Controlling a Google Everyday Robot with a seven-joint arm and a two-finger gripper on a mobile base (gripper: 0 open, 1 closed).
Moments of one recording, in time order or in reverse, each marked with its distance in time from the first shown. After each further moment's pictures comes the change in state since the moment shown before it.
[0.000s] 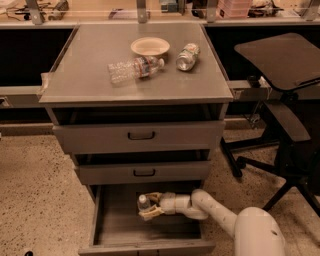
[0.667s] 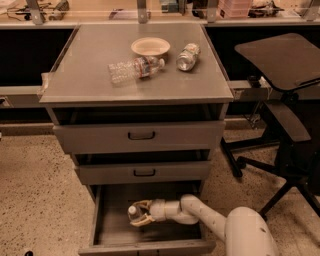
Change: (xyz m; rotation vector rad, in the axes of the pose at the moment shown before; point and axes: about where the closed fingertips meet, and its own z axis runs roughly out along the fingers) arm 0.025 0.028 0.045 -0.060 0.021 -0.135
